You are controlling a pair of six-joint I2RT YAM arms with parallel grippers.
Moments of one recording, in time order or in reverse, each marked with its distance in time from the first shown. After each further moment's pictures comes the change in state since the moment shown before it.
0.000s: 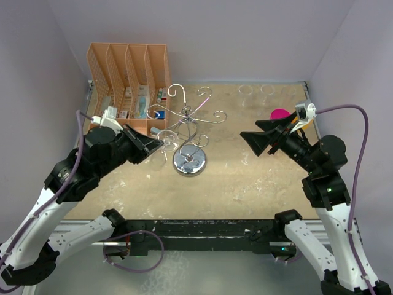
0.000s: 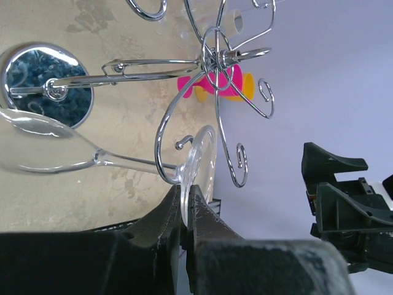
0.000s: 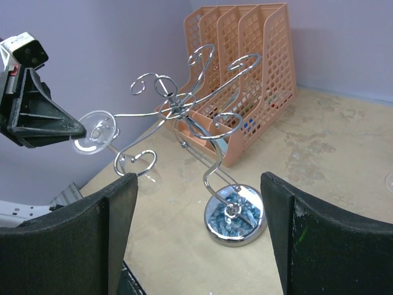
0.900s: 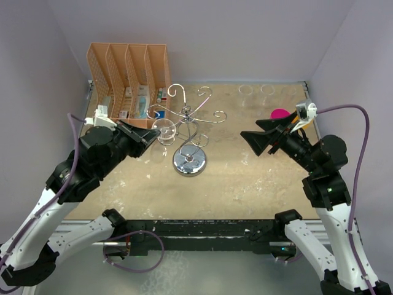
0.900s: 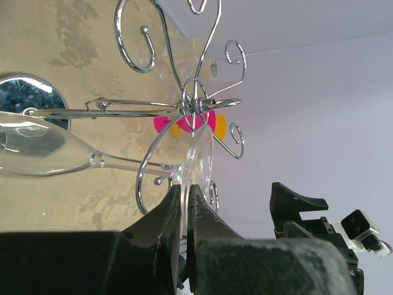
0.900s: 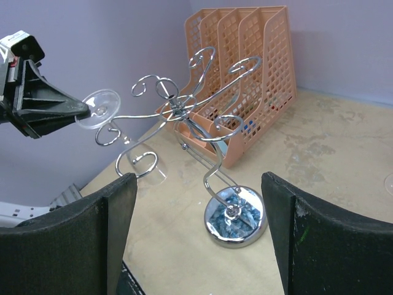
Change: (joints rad) left arm 0.000 -0.024 -0.039 0.101 -0.132 -0.110; right arm 0.000 0.002 0.007 0.001 0.000 0.000
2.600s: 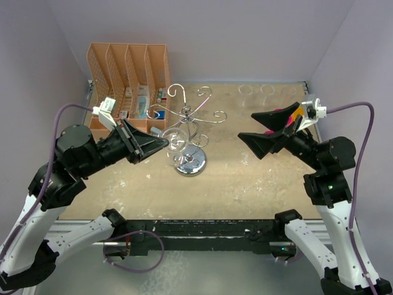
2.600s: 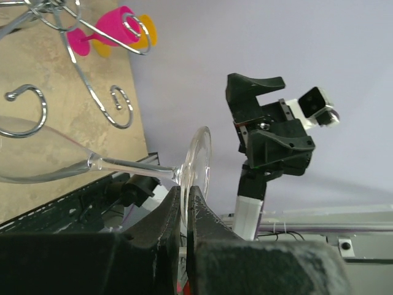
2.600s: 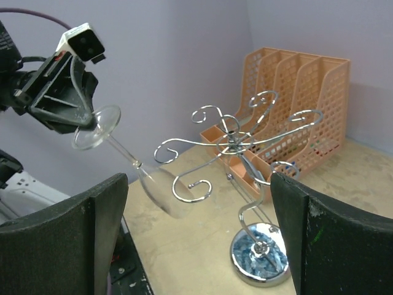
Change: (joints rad) left arm 0.000 0.001 0.136 0.015 0.420 0.096; right arm 0.000 0.032 0.045 0.182 -0.148 0.076
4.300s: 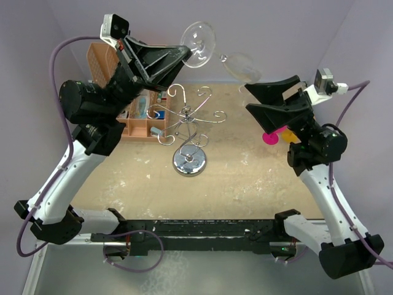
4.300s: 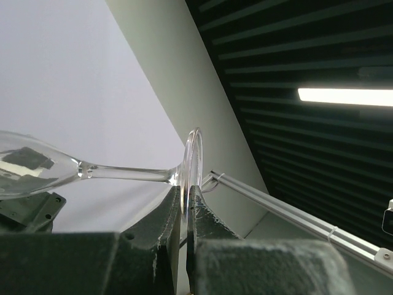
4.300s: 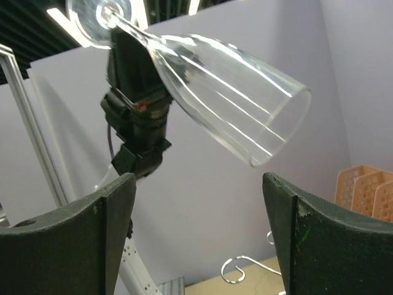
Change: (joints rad) left arm 0.000 0.480 0.399 1.024 0.175 -0.440; right arm 0.000 0.305 -0.011 0.992 -0.012 0.634
